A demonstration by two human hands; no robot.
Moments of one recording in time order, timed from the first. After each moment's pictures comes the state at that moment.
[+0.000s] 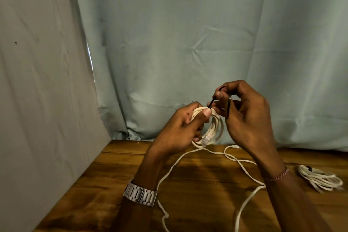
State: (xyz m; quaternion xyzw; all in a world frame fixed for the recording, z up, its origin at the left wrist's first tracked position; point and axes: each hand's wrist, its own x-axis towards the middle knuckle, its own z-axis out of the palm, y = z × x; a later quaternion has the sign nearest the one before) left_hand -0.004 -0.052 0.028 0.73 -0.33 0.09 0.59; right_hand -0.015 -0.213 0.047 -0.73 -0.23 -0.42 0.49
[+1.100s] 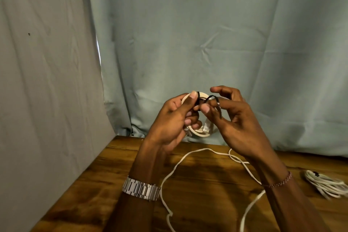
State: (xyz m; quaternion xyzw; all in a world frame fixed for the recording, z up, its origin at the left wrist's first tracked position) left_hand -0.002 -0.033 0.037 0.55 -0.28 0.02 0.79; right_hand -0.018 -0.192 0.040 -0.78 -0.27 -0.27 0.49
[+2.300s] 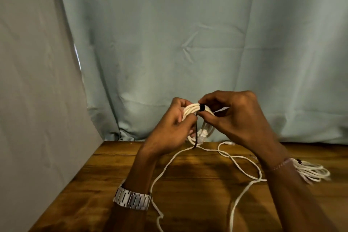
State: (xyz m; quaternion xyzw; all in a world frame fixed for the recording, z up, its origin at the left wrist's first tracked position) left_hand -0.008 -0.051 0.031 0.76 -0.27 0.07 0.59; right_hand -0.019 -0.231 0.053 -0.81 -0.32 -0.42 0.25
